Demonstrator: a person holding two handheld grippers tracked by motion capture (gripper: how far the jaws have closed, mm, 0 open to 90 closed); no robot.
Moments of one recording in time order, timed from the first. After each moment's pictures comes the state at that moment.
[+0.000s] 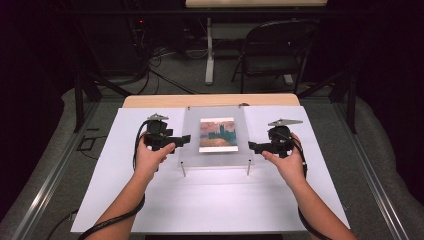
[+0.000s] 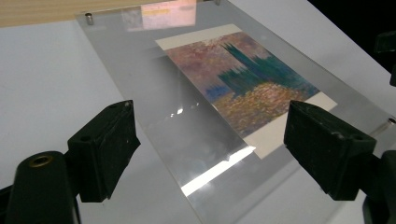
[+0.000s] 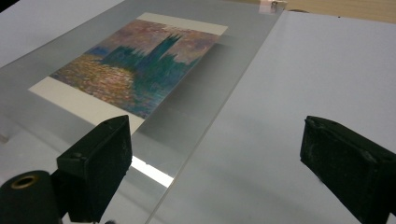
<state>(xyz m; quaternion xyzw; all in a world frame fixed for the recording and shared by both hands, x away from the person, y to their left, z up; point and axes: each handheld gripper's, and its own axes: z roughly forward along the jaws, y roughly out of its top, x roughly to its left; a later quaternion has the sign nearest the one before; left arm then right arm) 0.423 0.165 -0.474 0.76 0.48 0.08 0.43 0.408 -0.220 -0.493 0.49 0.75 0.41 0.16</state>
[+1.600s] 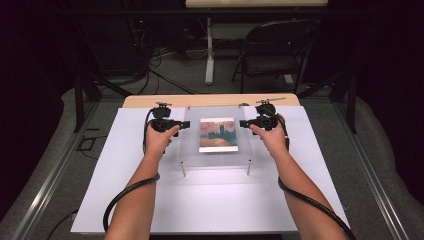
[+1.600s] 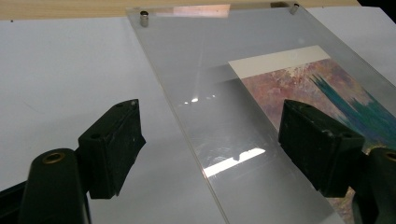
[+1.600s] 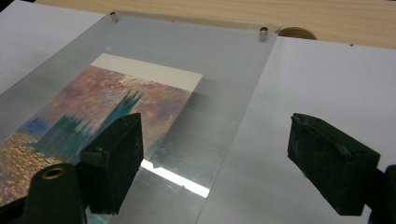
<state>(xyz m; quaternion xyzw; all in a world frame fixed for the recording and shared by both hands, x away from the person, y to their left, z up) 0.505 0.162 -0.509 0.73 0.55 0.08 0.39 0.502 -0.197 -0.503 0.53 0.74 0.39 0.13</state>
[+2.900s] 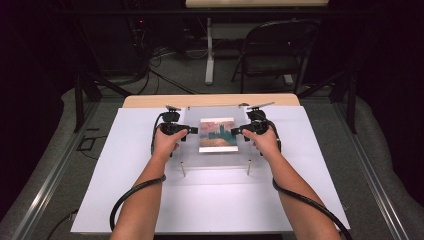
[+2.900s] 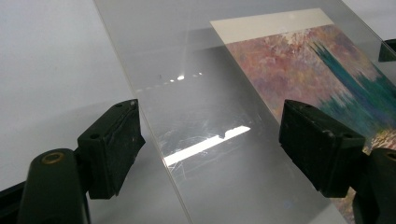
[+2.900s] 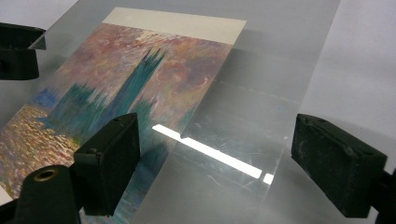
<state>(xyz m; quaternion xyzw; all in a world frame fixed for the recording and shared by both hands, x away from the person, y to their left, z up) 0.511 0.143 -0.533 0.75 0.55 0.02 0.37 0.509 -0.178 -0.532 0.54 0.75 0.37 0.04</state>
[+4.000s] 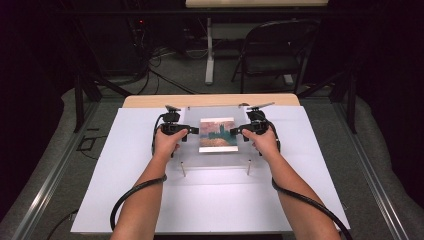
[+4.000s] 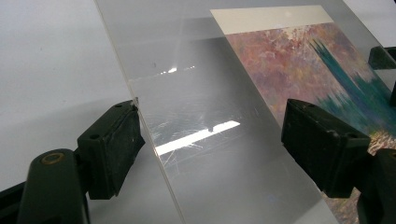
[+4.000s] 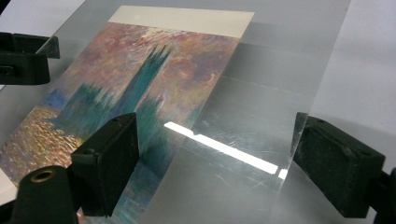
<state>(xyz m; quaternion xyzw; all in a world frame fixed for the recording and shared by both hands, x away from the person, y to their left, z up) 0.513 0.141 -0.534 0.74 0.56 -0.01 0.36 0.510 -0.177 -0.534 0.55 0.75 0.38 0.02</state>
